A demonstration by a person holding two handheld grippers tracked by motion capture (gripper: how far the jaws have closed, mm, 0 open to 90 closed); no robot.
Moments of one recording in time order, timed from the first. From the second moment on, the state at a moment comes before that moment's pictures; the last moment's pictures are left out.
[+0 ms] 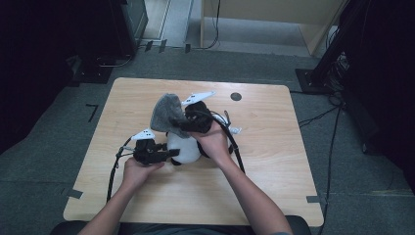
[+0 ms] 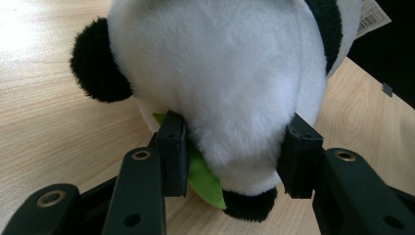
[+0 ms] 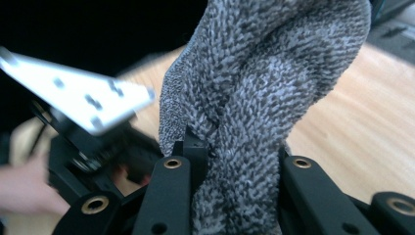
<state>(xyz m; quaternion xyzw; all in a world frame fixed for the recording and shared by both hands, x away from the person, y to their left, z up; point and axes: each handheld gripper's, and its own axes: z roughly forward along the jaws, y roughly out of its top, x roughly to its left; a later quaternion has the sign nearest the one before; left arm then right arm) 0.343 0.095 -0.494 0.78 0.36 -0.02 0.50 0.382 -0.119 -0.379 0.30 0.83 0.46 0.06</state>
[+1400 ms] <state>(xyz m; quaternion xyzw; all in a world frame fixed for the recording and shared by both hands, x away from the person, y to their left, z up) 0.357 0.099 -0.493 0.78 0.38 -0.03 0.50 0.428 -0.255 -0.418 0.48 0.76 0.43 0.08</state>
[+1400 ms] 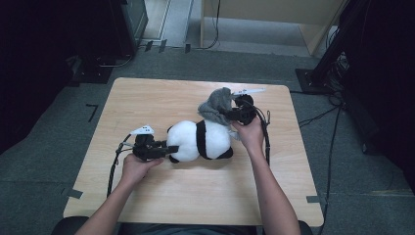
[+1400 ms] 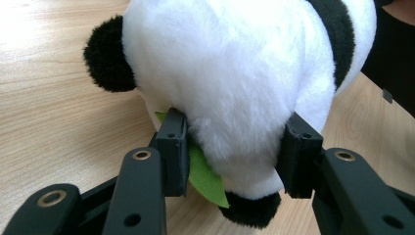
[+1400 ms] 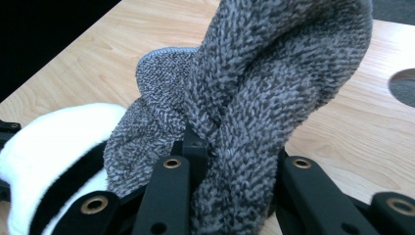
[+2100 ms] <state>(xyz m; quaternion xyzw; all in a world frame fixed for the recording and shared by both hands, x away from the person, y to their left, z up) 0.360 0.102 -0.494 0.78 0.38 -0.04 0.50 0.427 -0.298 -0.462 0.53 0.75 0.40 0.03</state>
